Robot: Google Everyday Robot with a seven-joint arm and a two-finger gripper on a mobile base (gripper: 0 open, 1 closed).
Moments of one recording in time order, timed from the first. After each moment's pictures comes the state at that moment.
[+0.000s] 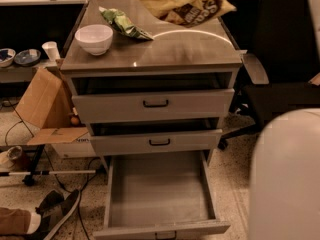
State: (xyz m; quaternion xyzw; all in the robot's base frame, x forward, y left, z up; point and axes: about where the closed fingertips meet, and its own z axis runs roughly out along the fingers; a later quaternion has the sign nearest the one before) arm 0.751 -0.093 1.041 -0.04 0.84 0.44 0.32
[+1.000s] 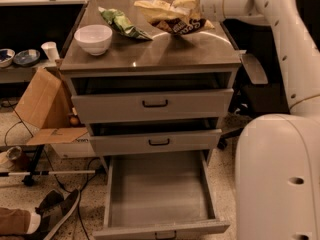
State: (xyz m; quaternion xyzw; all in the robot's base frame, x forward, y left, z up) arm 0.823 -0.080 0.976 0.02 0.78 0.54 0.32
